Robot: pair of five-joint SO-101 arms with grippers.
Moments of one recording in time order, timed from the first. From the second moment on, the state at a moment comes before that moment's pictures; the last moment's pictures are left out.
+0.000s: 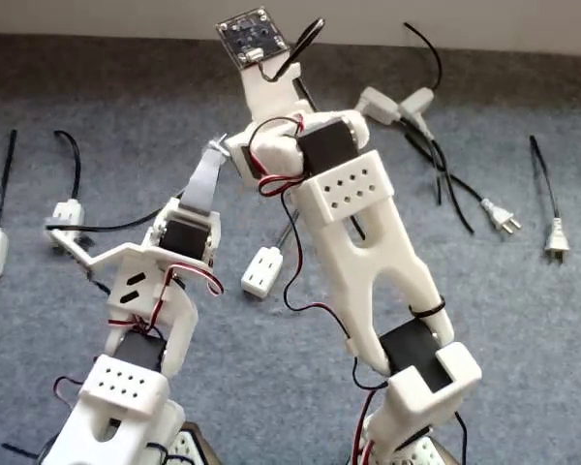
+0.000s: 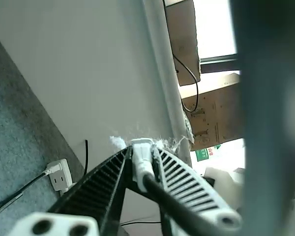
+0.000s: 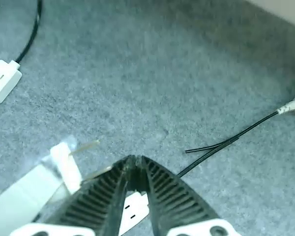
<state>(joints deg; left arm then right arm) 13.6 -64.8 85.4 -22.5 78.3 -32.4 7.9 -31.2 78.3 2.0</state>
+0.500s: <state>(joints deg) 16.1 -64.8 85.6 -22.5 73.5 -31.5 7.9 -31.6 79.0 2.0</state>
